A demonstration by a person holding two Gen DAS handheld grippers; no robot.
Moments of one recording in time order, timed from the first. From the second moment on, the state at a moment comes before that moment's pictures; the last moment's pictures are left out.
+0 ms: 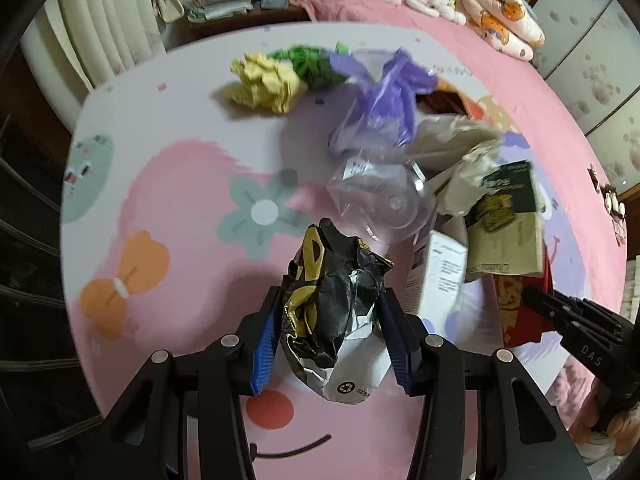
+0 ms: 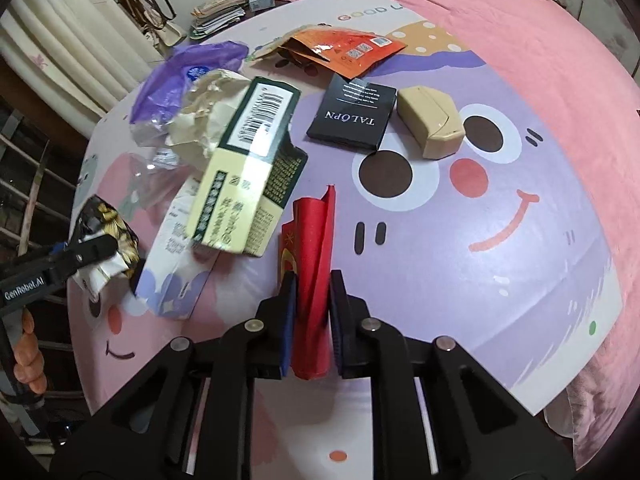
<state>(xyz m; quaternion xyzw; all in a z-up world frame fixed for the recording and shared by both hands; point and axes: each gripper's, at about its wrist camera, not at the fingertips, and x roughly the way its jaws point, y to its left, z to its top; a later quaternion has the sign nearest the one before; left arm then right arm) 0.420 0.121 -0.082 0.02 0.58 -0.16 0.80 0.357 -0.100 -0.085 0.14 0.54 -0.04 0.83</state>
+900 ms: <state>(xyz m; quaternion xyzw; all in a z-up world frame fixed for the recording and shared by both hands) 0.173 0.021 0.005 -0.02 0.51 -0.08 0.85 0.184 -0.182 0.028 0.07 0.48 0.17 0.86</state>
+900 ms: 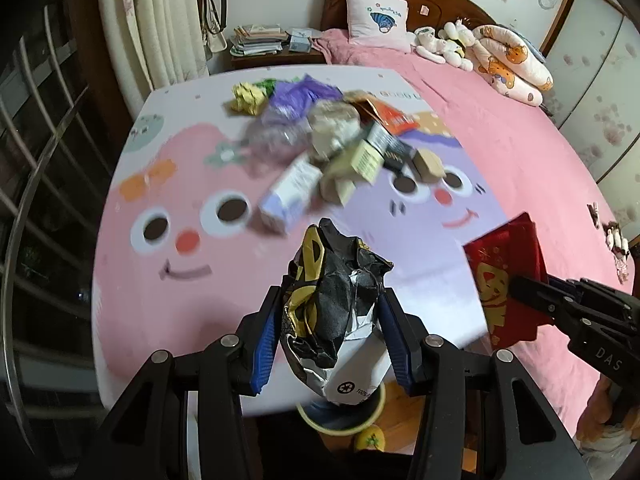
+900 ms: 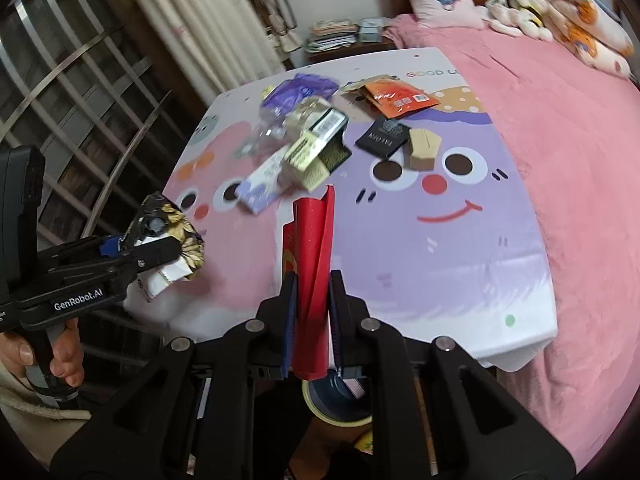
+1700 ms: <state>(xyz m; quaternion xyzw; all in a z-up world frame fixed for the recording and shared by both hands) 0.033 -0.045 -0.122 -0.01 0.60 -0.06 0.79 0.064 -0.205 -0.119 0.06 0.60 0.20 0.77</state>
